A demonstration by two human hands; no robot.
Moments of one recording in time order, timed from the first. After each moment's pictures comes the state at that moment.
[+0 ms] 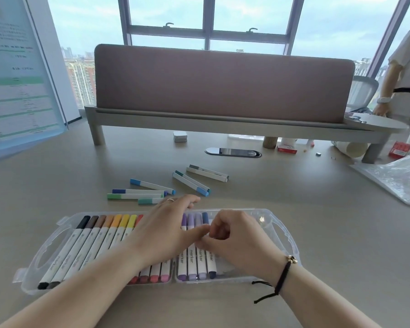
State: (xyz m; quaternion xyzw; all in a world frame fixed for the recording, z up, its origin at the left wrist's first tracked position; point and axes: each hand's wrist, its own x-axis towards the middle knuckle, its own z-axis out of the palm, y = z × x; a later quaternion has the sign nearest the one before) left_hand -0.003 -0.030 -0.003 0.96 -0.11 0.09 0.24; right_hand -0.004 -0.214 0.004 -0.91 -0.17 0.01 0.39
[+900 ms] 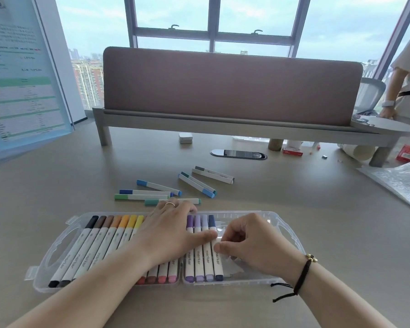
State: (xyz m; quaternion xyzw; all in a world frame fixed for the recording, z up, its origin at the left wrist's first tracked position) left_hand 0.003 -0.026 -0.006 0.99 -0.05 0.03 0.16; right_hand 0.000 -0.228 0.012 -0.91 -0.16 0.10 0.38
